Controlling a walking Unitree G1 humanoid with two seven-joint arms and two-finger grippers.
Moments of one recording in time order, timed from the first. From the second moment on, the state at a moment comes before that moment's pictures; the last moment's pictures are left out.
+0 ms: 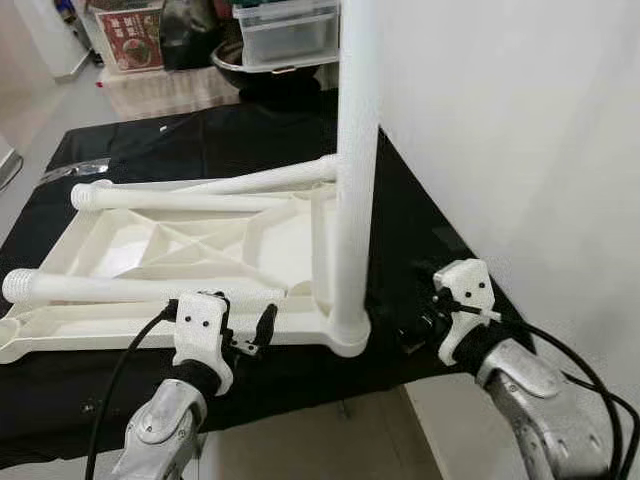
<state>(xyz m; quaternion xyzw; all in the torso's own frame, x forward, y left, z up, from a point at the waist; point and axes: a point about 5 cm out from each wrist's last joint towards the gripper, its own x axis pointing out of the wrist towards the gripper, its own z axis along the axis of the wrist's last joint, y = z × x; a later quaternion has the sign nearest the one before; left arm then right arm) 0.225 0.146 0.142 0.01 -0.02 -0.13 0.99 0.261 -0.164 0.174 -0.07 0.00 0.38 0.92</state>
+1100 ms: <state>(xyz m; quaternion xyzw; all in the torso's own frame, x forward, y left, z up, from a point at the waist) 0.180 0.152 0.139 0.00 0.02 -0.18 0.98 0.247 -0.116 0.205 -0.01 0.00 0.61 0.79</state>
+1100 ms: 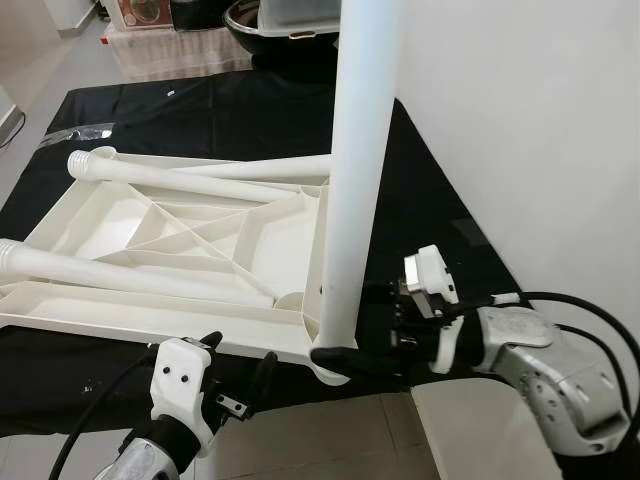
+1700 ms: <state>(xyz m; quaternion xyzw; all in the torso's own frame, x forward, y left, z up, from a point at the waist) 0.193 0.148 0.147 0.01 -0.01 -0.19 0.98 0.250 -0.126 0.201 -0.09 0.00 0.49 0.87</state>
